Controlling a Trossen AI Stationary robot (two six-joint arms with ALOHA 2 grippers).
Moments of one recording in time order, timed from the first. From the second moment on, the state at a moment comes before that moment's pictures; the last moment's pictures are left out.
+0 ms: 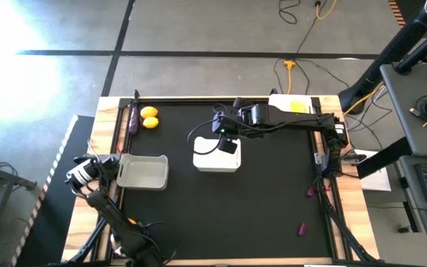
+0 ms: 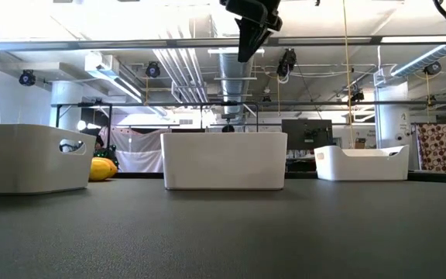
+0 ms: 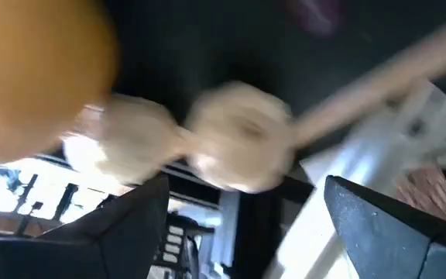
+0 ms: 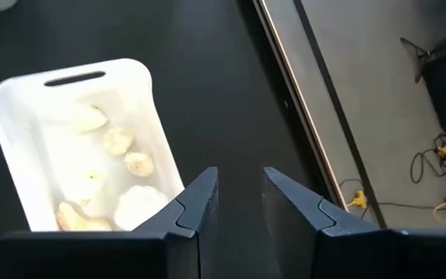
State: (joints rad) left arm -0.94 1.96 1.28 -1.06 0.69 -1.44; right arm -0.06 1.91 2.02 -1.22 0.49 0.13
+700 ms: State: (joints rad) left arm -0.95 1.96 1.15 -0.91 0.61 -1.38; right arm -0.06 1.91 2.02 -1.21 0.49 0.13
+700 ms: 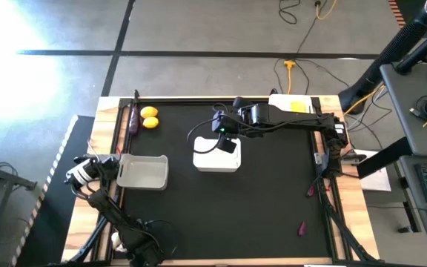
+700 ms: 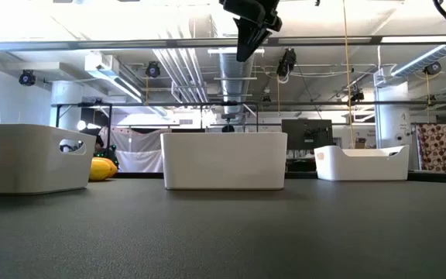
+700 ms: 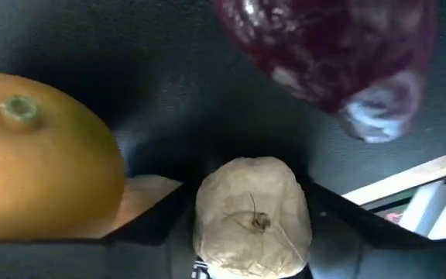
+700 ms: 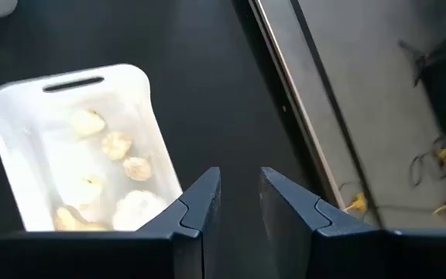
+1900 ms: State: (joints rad) left arm 0.33 1.43 1.05 -0.08 0.17 -0.41; right arm 0.10 1.70 2.22 -1.57 0.47 0.46
